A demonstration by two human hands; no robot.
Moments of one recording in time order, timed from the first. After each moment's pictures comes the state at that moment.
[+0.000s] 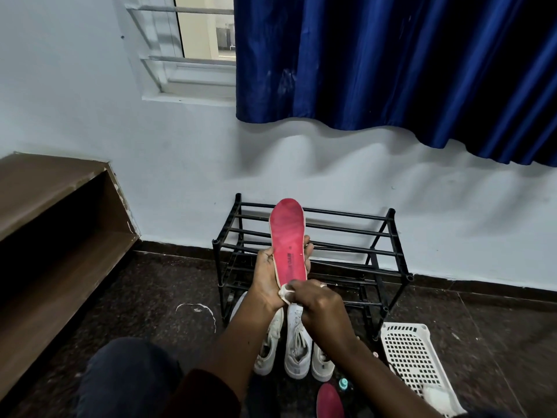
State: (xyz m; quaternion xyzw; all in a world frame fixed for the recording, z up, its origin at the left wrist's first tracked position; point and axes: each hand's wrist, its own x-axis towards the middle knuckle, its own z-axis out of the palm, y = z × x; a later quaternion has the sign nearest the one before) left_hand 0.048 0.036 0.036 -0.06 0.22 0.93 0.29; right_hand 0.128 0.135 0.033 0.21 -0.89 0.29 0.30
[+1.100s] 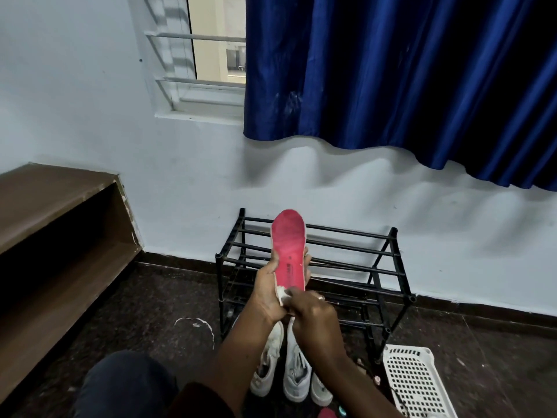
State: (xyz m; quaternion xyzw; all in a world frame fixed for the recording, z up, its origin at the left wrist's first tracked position) left_hand 0.046 0.031 0.044 -0.07 0.26 0.93 0.25; right_hand 0.125 0.115 0.043 0.13 -0.90 0.29 0.31
